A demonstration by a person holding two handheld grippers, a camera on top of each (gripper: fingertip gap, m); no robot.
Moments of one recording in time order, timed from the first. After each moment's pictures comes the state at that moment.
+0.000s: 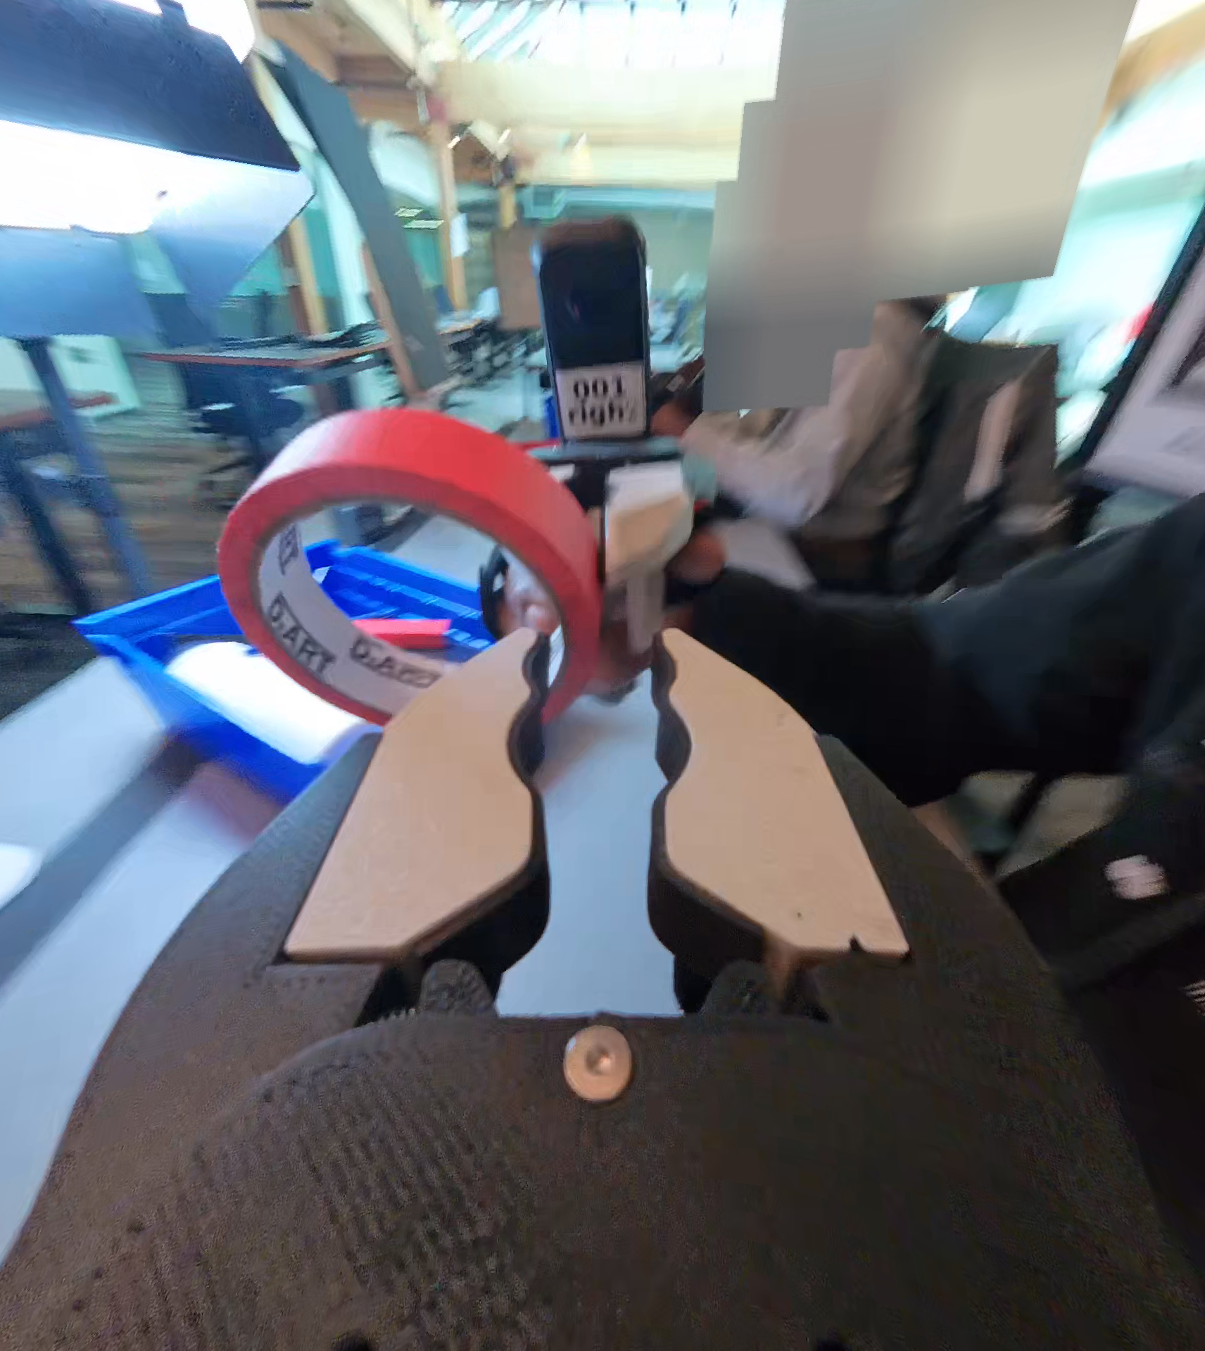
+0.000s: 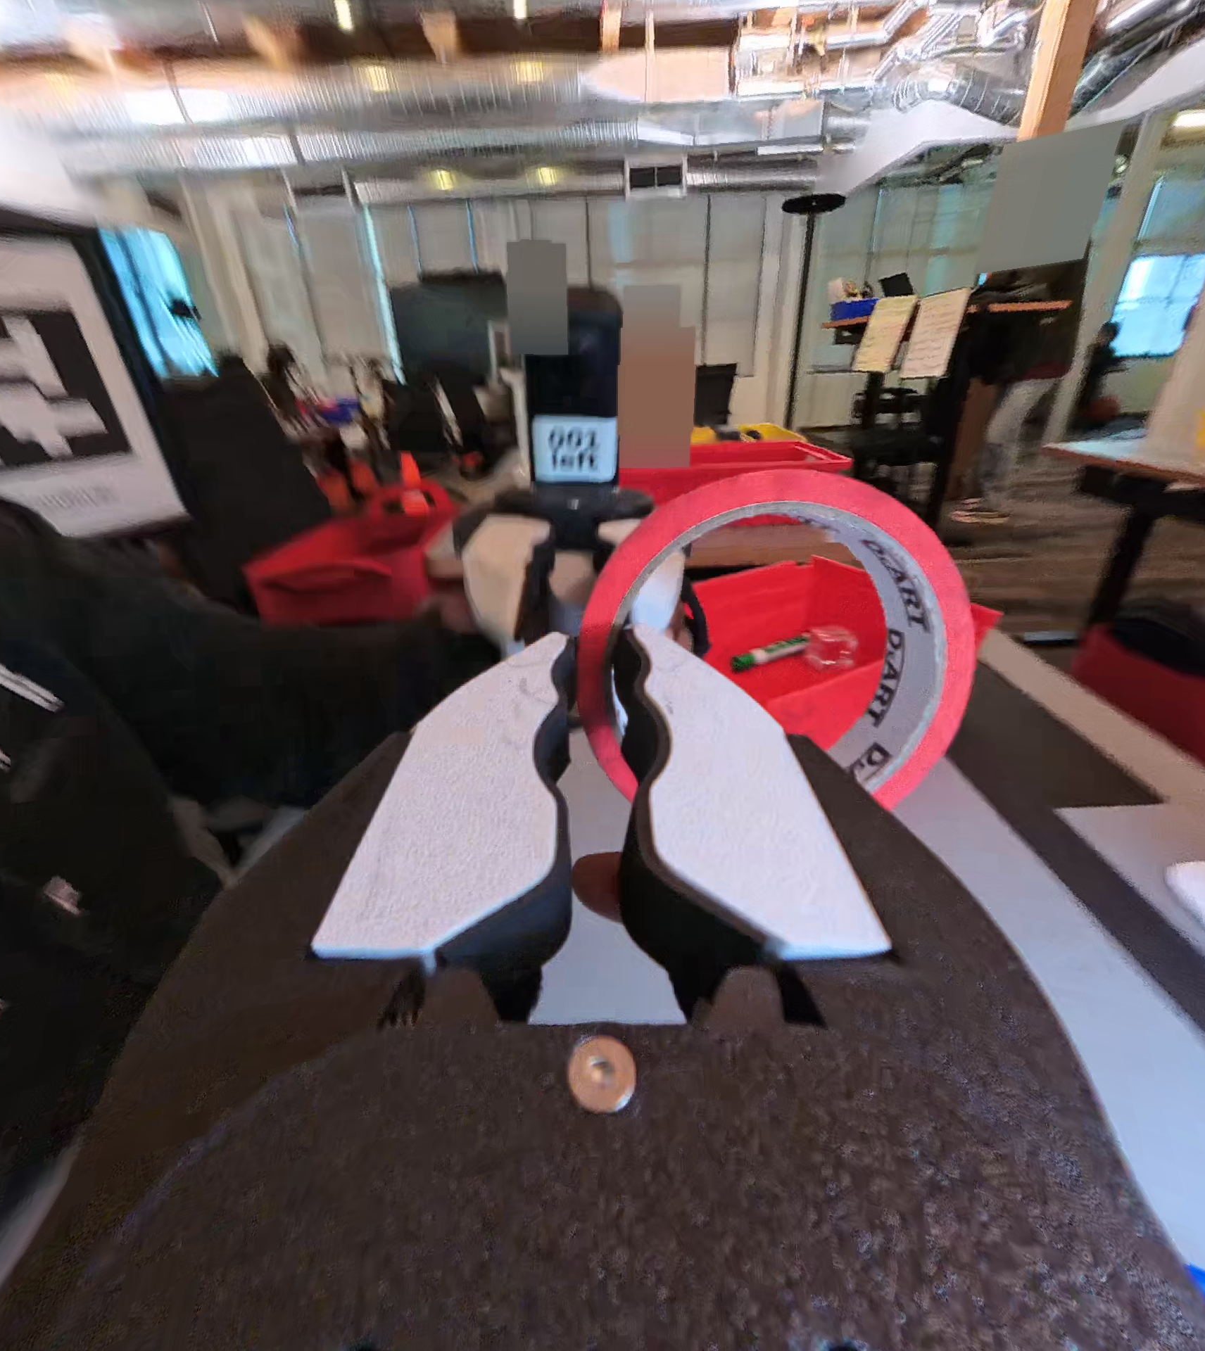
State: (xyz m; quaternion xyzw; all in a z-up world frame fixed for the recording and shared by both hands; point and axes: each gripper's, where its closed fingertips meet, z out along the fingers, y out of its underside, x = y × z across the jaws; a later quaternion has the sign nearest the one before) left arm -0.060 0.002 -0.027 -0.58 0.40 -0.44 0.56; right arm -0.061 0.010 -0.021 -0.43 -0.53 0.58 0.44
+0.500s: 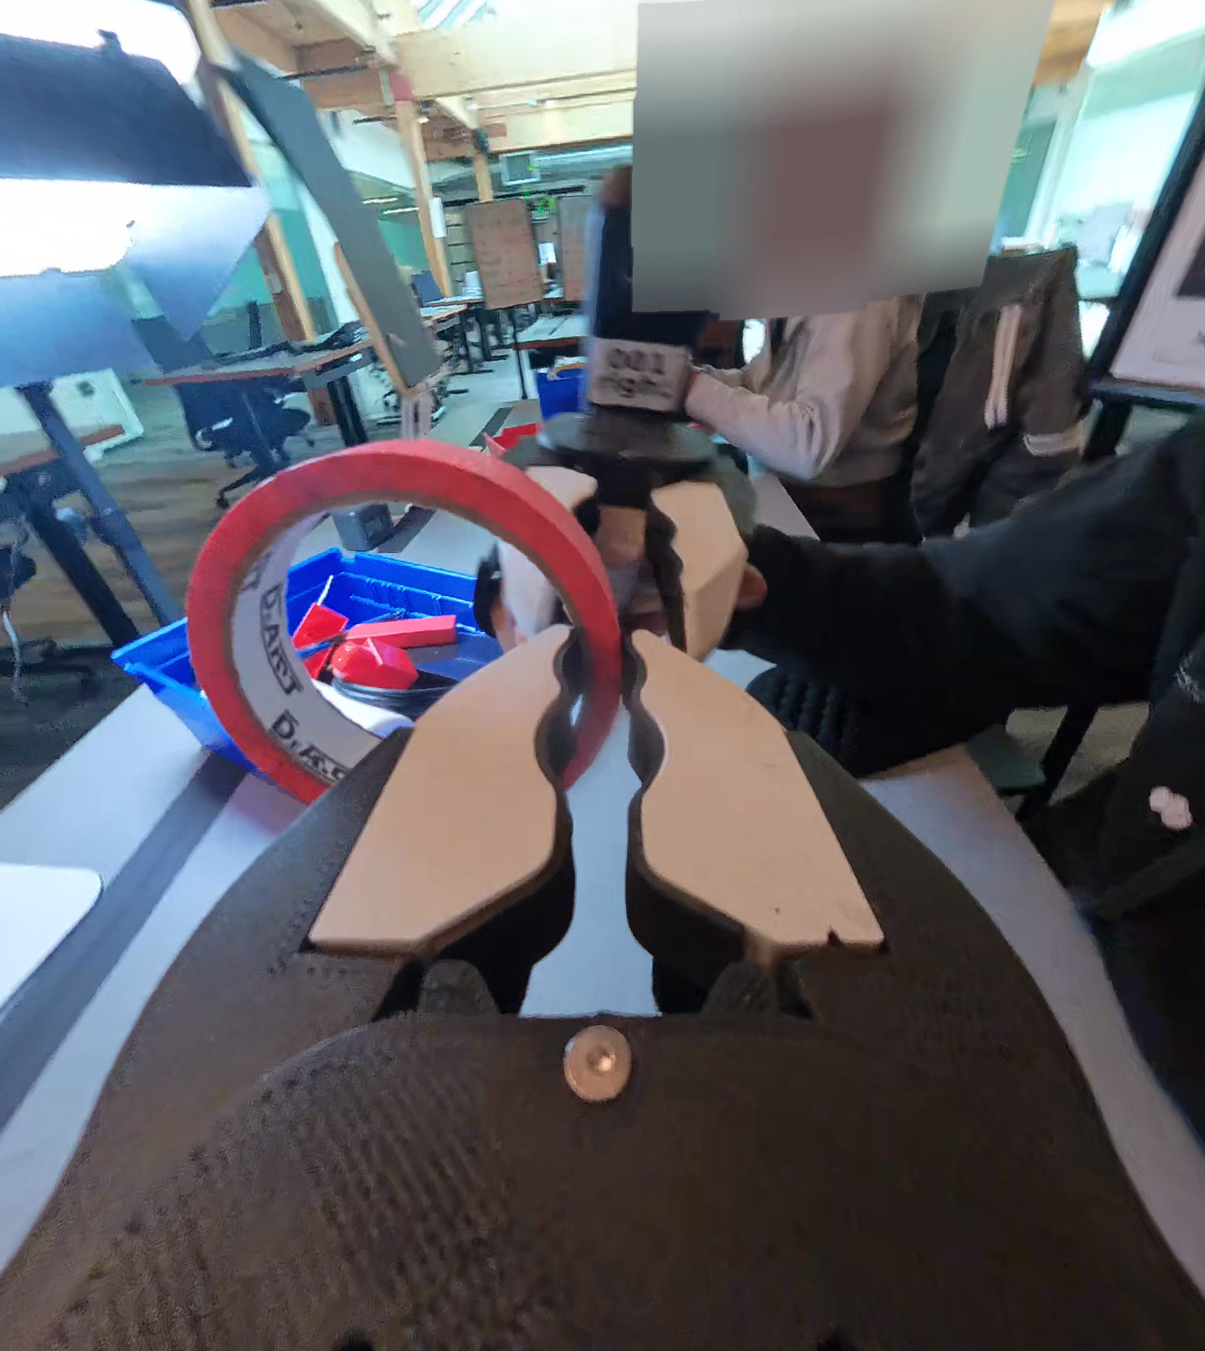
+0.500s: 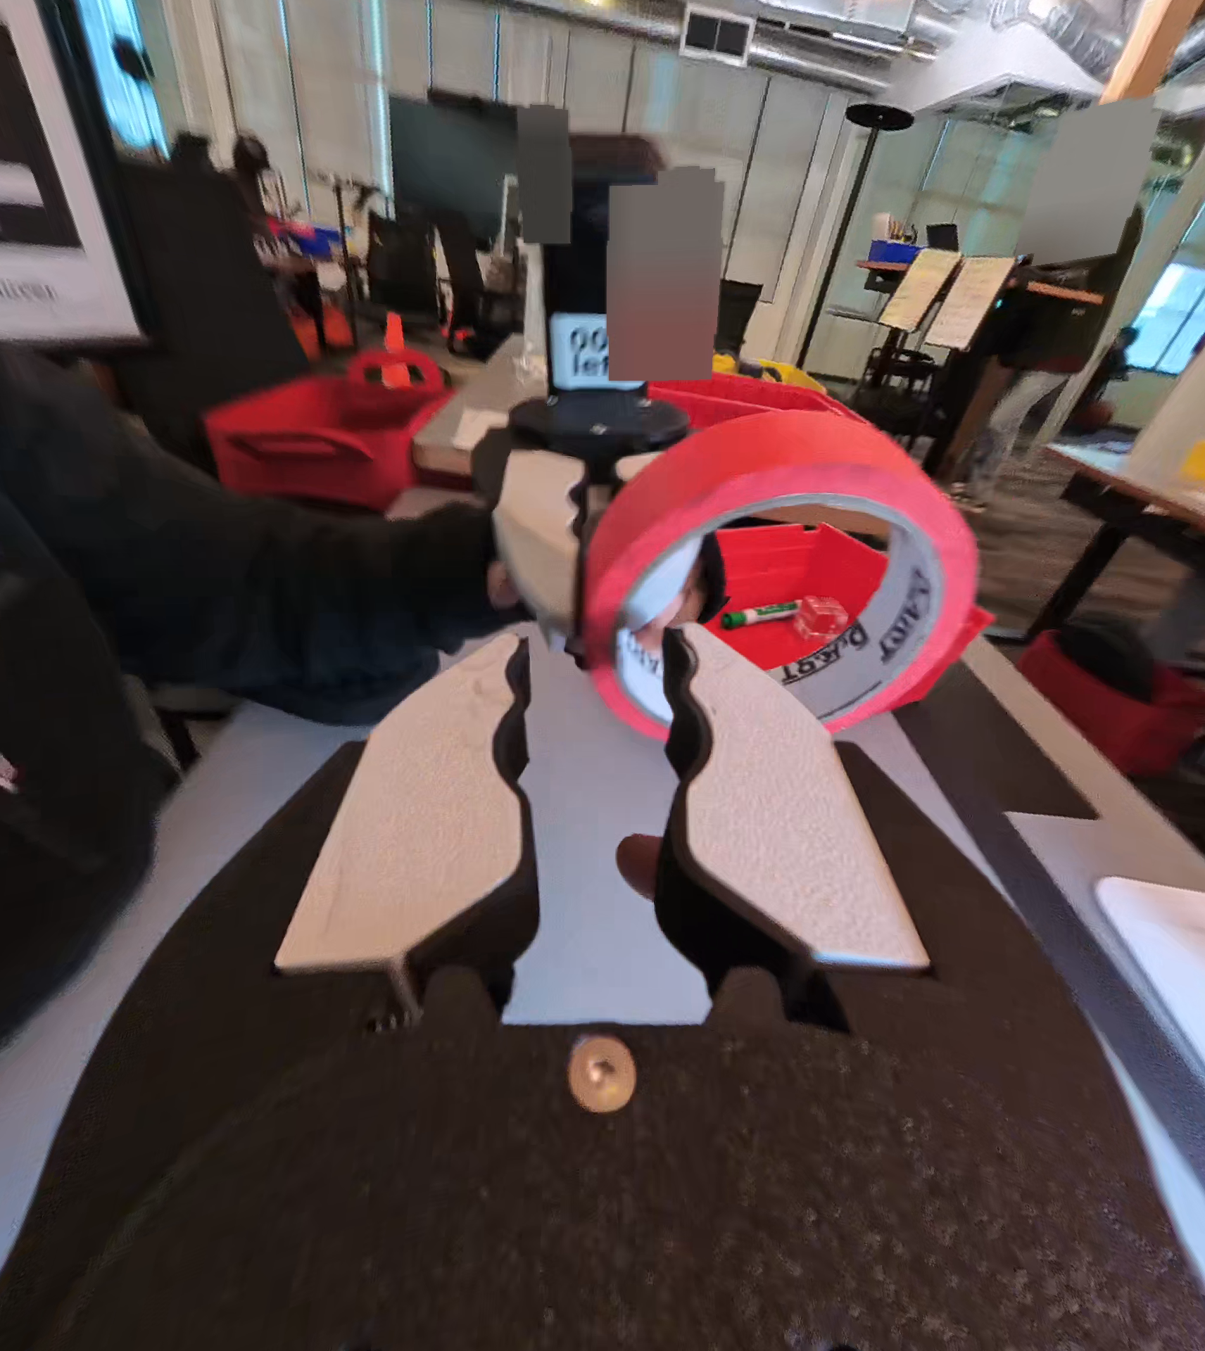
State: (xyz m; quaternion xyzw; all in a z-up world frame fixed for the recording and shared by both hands) left arm -0.060 -0.010 -0.032 -0.56 0.47 -0.38 0.57; right arm -0.066 -0.012 -0.035 -0.40 -0.61 0.51 0.46
